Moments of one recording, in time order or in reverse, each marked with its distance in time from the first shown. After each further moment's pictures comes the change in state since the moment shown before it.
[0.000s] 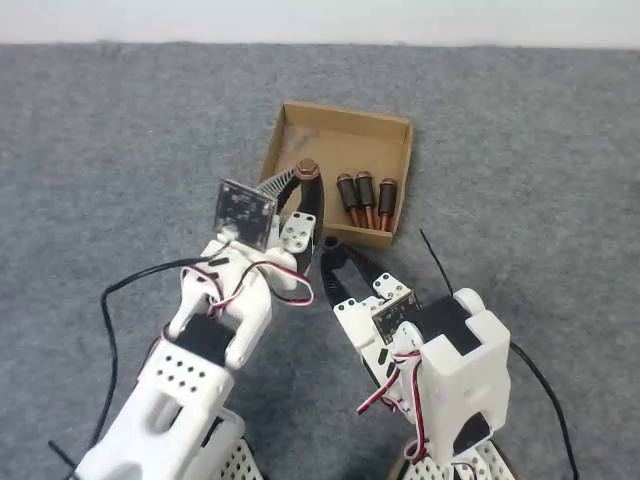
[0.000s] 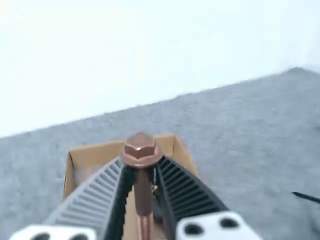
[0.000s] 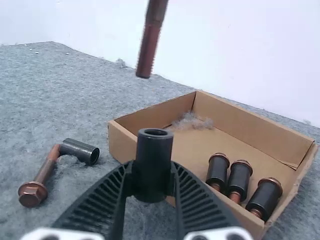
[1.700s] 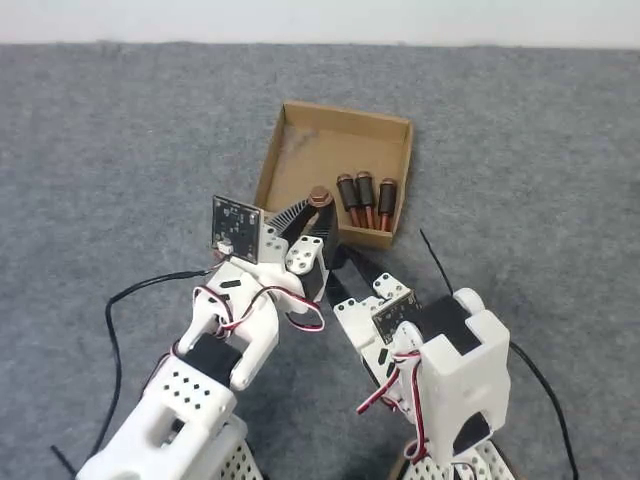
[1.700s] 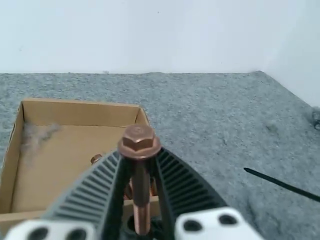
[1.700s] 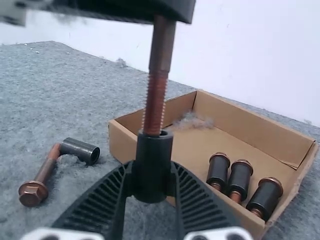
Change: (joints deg) left arm 4.4 -4.2 9.0 -3.8 11.4; right arm 0.0 0.0 -0.1 0.1 0.0
